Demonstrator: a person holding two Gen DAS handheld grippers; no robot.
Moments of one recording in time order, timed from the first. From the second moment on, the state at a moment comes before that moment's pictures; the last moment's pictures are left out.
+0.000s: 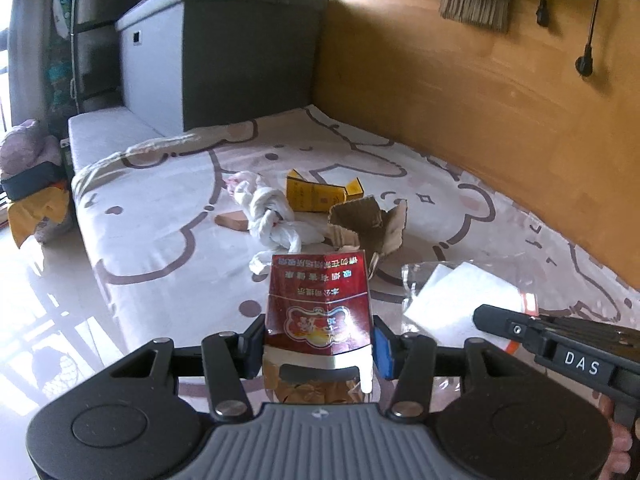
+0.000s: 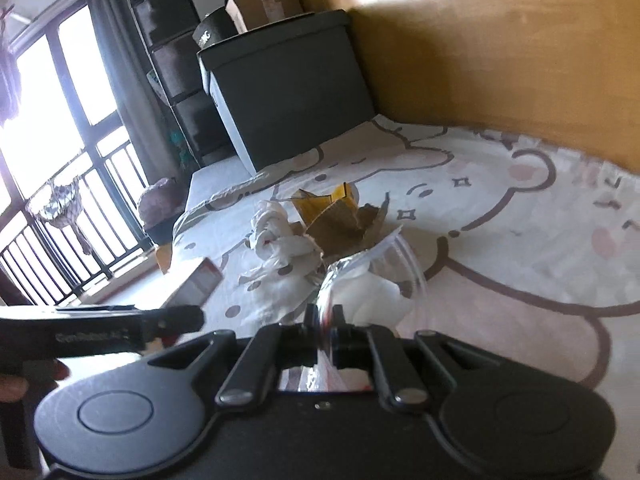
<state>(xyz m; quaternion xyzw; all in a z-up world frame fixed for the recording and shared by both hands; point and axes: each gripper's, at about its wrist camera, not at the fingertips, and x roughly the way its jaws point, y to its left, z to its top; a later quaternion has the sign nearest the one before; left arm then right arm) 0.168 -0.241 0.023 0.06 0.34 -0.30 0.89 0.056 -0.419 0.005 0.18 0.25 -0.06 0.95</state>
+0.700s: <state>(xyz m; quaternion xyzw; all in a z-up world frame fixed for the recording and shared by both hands) 0.113 -0.152 0.046 0.02 0.32 -0.26 0.91 0.023 -0.346 0.049 0.04 0.26 -0.06 0.96</state>
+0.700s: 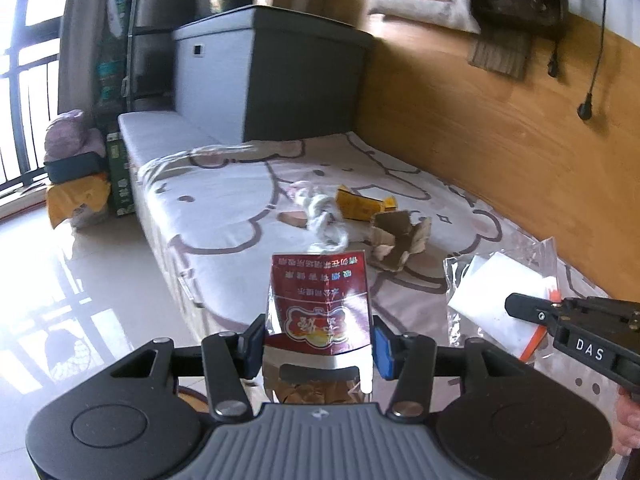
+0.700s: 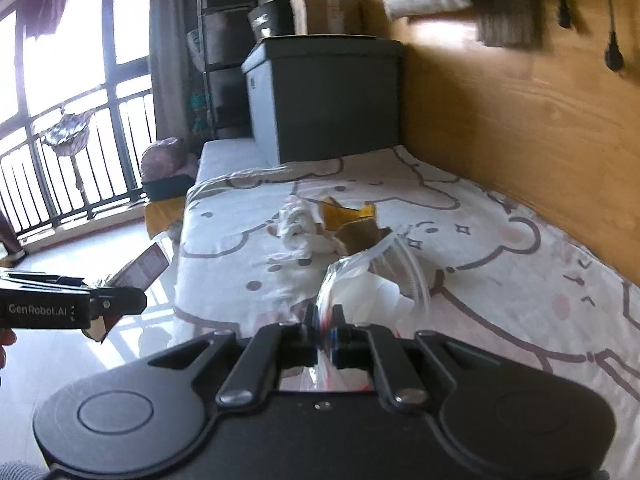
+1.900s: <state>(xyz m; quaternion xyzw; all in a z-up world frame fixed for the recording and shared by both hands) 0.170 0.055 -0.056 -0.09 0.39 -0.11 0.91 0.175 -0.127 -0.045 -0.05 0.39 0.15 0.91</state>
